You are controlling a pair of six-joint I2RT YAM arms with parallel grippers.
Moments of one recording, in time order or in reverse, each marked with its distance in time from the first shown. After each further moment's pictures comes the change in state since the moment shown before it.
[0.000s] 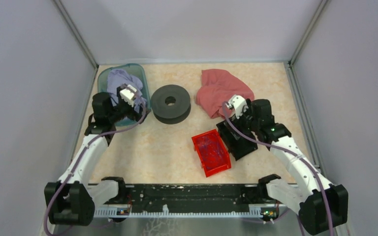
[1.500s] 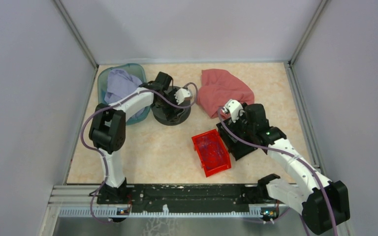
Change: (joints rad) left arm -0.399 0.936 0.792 -0.693 -0.113 0.387; right arm 0.097 0.009 -0.073 0.074 0.114 0.022
